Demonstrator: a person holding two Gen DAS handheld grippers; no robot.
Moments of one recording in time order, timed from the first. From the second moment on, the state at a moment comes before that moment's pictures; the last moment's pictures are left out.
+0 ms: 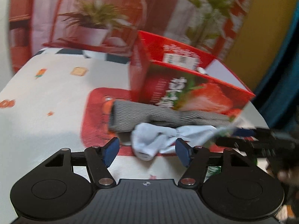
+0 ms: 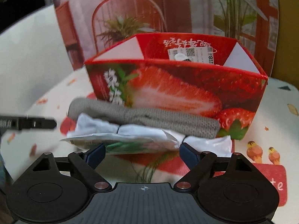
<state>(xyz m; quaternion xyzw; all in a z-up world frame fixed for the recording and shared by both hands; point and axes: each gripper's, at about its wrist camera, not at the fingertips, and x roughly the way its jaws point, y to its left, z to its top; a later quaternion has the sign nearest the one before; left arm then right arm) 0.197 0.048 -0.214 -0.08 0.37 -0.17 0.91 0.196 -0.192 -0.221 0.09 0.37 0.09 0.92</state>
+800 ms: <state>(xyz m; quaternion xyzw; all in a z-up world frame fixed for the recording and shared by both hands) 0.253 -0.008 -0.260 -0.02 0.42 -0.25 0.87 0.238 -0.224 -0.239 0.13 0.38 0.10 0.91</state>
